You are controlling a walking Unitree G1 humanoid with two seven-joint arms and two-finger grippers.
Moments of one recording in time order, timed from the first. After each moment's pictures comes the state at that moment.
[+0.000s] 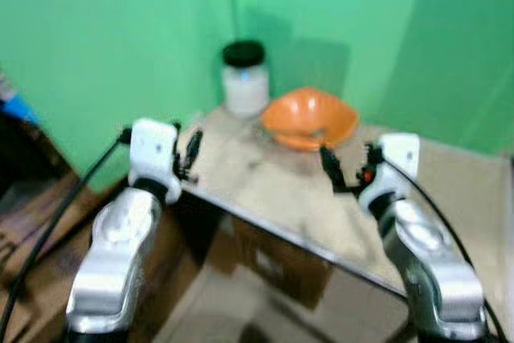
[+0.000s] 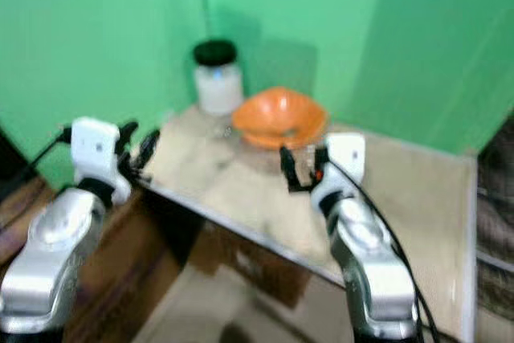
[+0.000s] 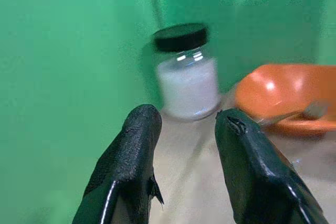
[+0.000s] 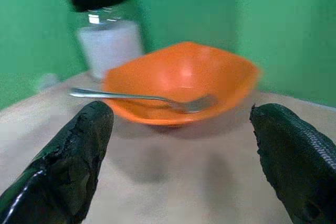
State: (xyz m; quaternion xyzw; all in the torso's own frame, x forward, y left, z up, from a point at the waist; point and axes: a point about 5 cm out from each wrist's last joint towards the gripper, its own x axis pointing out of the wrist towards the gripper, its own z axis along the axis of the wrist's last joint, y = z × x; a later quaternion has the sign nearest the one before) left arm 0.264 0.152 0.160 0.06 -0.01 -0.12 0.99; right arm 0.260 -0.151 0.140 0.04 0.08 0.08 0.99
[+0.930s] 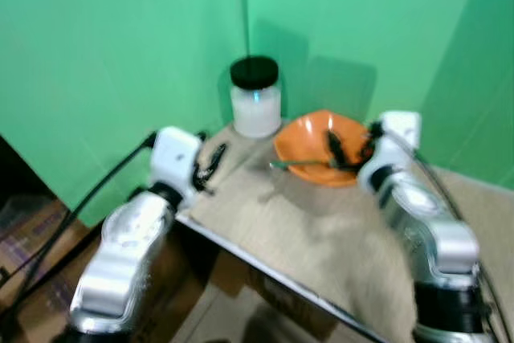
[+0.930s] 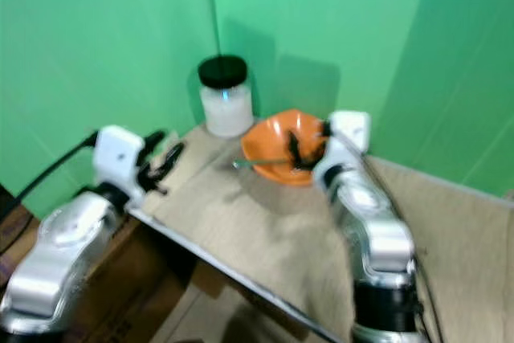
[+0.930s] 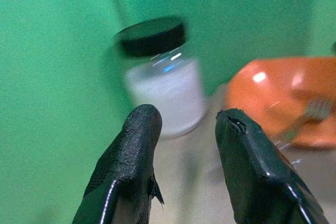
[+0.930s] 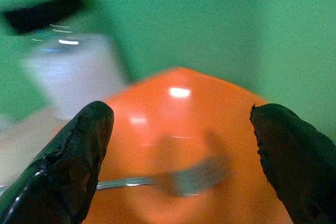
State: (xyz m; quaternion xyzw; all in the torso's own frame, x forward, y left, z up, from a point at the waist) left arm 0.261 0.131 0.159 0.07 -0.01 -0.23 0.97; right arm 0.300 -0.167 0.146 0.07 0.12 0.04 0.99
